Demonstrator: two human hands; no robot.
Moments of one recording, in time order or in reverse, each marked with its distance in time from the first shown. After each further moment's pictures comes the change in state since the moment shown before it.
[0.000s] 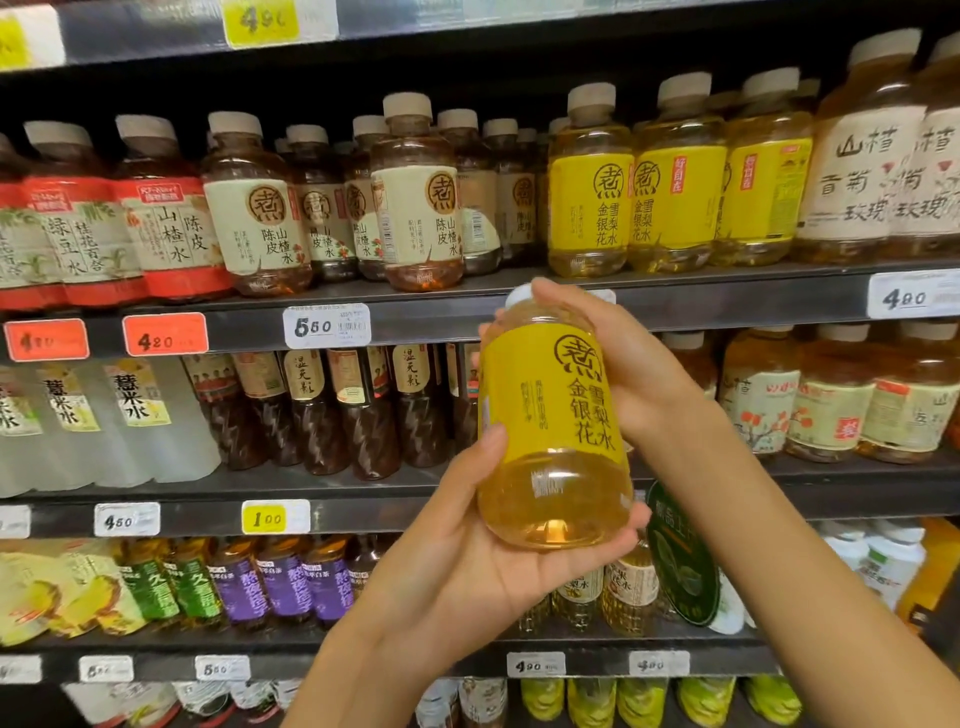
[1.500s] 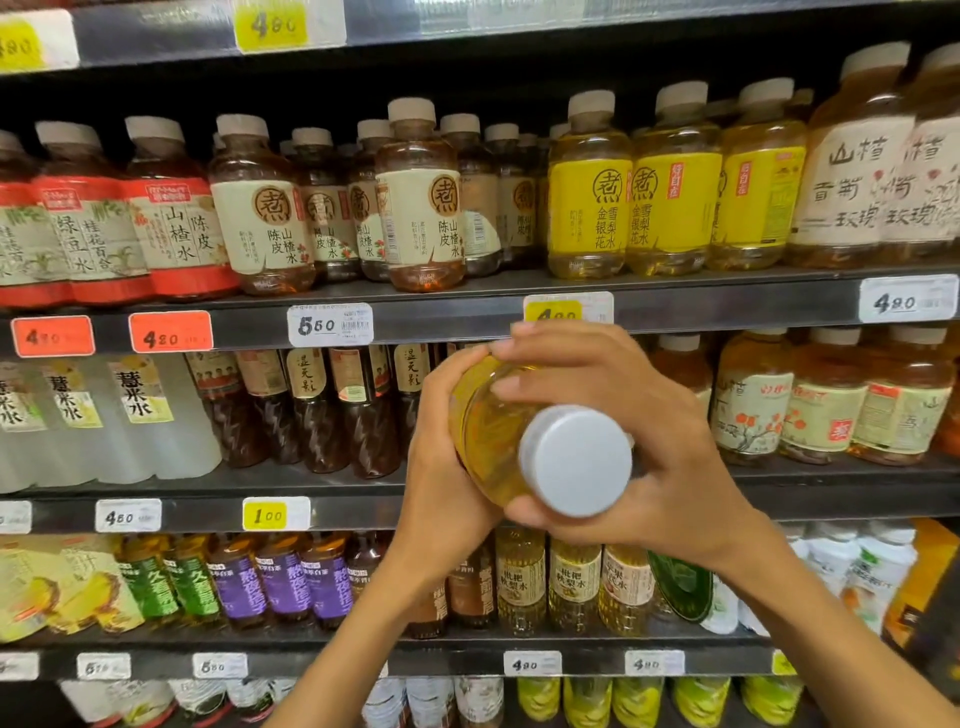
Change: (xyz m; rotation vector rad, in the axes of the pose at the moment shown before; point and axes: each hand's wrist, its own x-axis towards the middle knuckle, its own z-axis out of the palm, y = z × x) left_hand 0.033 0.009 -0.045 1.405 0.434 0.990; right_hand -0.069 0.027 0.013 -1.146 -0.121 -1.231
